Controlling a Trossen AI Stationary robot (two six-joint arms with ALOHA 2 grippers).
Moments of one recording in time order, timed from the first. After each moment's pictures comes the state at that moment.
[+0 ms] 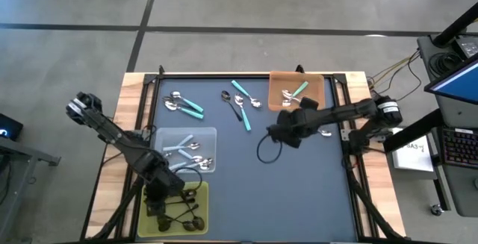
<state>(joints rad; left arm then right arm) -0.66 1.32 0.92 -0.89 0.62 -1.02 0.04 1.64 1.32 -1.45 0.52 0.56</state>
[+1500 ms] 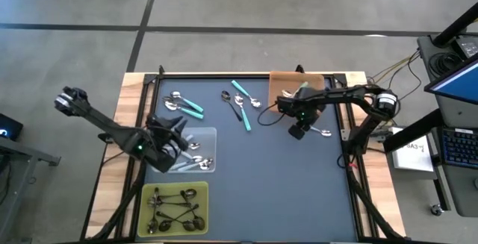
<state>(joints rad) -0.53 0.96 0.62 -0.82 -1.27 -1.17 -0.41 1.67 0.97 -1.10 0.07 0.33</state>
